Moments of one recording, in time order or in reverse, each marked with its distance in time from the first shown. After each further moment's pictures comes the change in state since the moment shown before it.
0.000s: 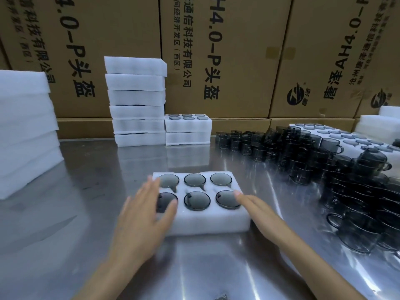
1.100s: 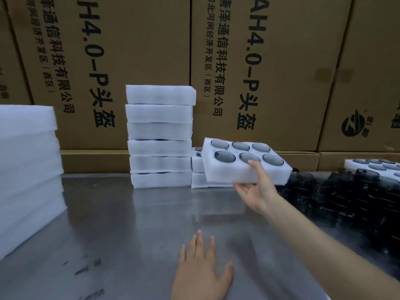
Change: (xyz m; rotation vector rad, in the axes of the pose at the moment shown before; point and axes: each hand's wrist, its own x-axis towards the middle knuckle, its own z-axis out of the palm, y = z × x) left_hand 0.153 -0.046 0.112 0.186 -0.171 0.042; right_hand 0.281 -0.104 0.048 1.258 0.000 0.223
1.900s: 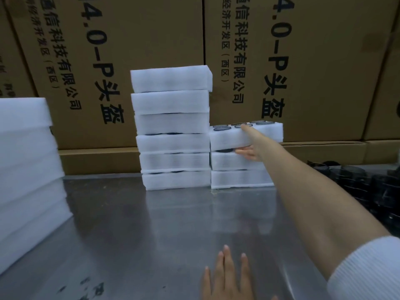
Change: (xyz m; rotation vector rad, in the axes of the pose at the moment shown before) left_hand 0.026 -0.017 0.030 0.239 0.301 0.062; right_hand 0.159 -0.017 0.080 -0.787 0.079 0.003
